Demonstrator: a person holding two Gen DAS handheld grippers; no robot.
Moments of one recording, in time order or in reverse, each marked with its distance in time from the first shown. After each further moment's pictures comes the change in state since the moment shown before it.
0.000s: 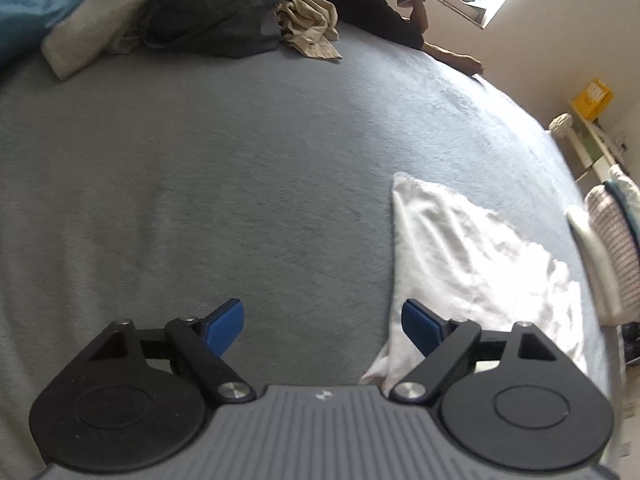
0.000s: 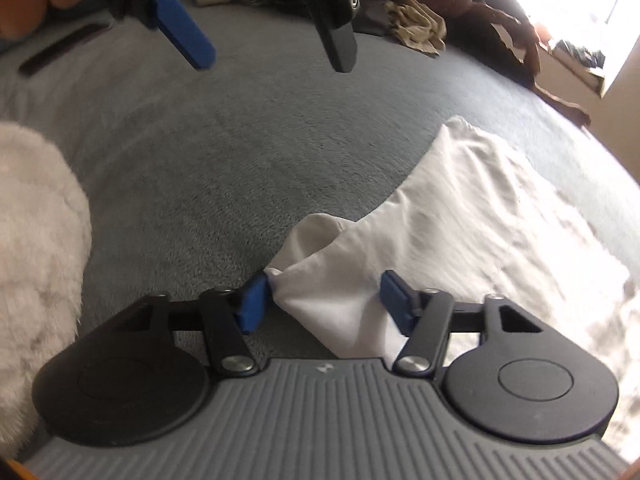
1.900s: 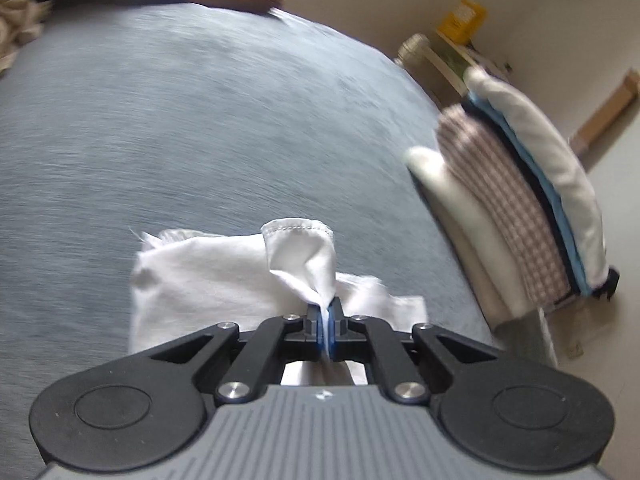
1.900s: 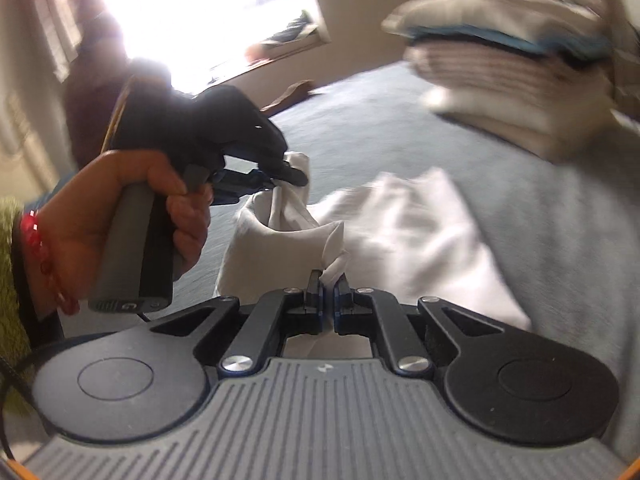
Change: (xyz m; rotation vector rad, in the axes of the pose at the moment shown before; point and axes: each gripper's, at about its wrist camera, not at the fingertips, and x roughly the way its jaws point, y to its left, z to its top) left arm 0.146 -0.318 -0.013 0.280 0.083 -0.266; right arm -0.118 -0.218 -0.137 0.979 -0.307 -0.260
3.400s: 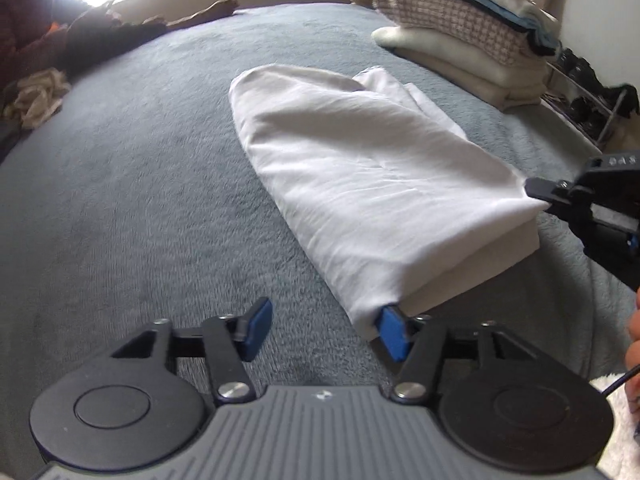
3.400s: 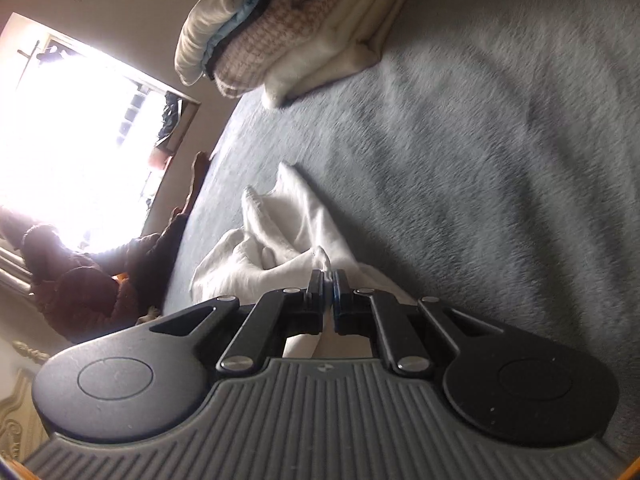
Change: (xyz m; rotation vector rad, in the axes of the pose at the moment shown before) left arm -0.099 0.018 -0.202 0.374 0.012 0.243; right arm -0.012 -0.121 -0.041 0.693 -0.043 -0.002
